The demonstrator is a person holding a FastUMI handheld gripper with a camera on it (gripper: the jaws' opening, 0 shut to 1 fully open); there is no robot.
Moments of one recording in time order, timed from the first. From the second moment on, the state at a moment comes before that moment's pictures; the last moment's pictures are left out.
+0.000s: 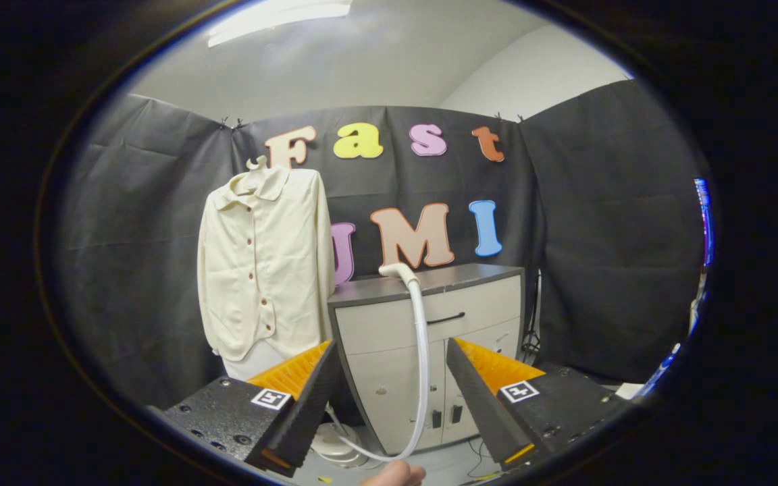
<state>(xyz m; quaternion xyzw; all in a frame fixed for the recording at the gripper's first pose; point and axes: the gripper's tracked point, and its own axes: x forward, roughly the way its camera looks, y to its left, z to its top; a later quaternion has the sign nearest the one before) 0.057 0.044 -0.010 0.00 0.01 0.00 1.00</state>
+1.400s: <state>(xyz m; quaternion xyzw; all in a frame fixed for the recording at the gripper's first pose) 0.471 0.031 0.017 -0.04 0.12 0.01 0.99</state>
